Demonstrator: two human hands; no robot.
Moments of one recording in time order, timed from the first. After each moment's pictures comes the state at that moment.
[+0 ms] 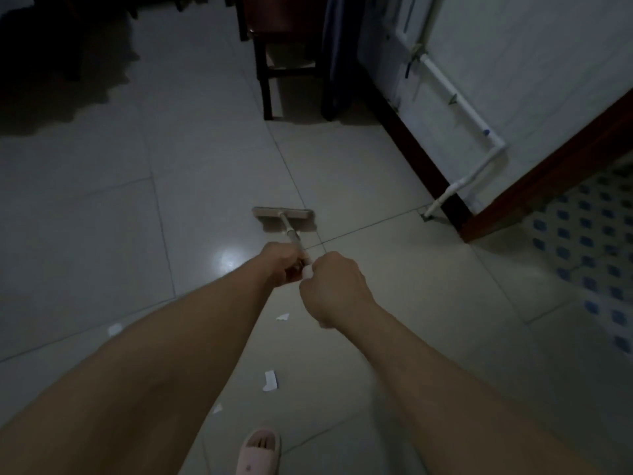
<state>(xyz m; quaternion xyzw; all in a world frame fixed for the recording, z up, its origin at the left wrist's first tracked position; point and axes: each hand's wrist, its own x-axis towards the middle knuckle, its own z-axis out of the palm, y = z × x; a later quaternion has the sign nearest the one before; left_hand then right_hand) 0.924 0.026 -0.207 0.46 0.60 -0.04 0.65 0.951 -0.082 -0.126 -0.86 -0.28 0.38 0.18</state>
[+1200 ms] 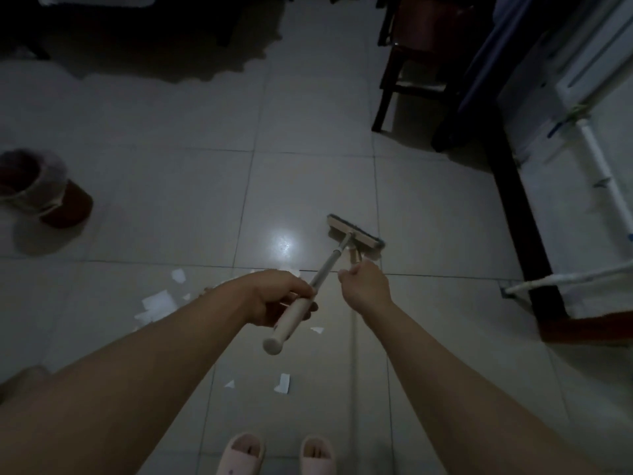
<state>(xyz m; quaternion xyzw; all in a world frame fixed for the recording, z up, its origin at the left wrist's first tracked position) 0.820 0.077 -0.166 0.30 0.60 -0.08 0.73 0.965 0.034 -0.202 -0.83 -0.32 0.42 0.18</state>
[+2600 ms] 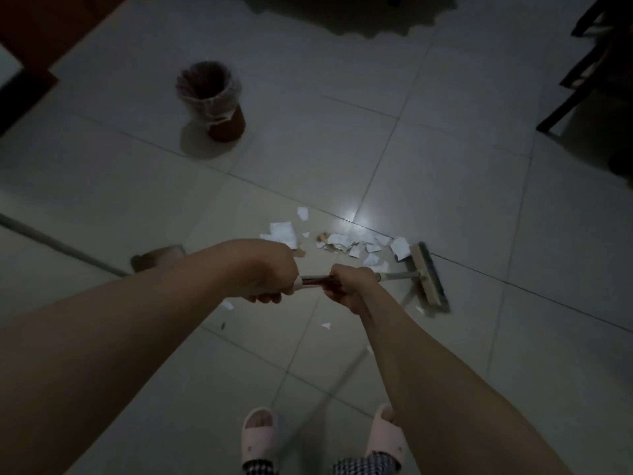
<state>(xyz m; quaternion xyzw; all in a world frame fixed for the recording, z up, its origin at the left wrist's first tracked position) 0.507 -0.003 -0.161 0.50 0.68 -0.26 0.48 0.639 -0.001 -0.275 -0.69 -0.13 0.68 0.20</state>
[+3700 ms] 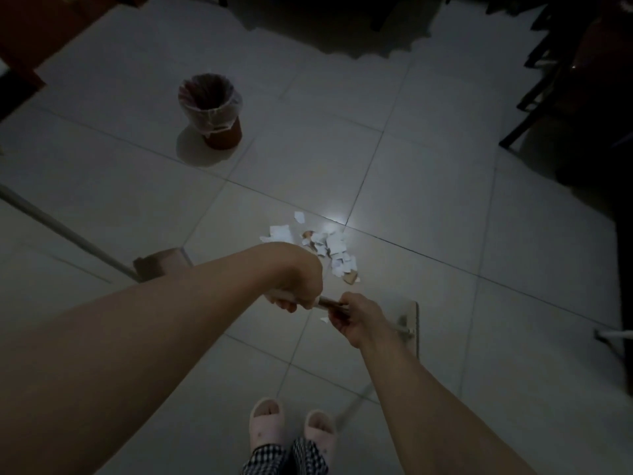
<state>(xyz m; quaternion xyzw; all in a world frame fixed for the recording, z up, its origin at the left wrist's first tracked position) 0.490 -0.048 -0.095 0.60 0.57 -0.34 0.45 0.608 -0.096 -0.201 -0.70 0.01 0.66 0.28</state>
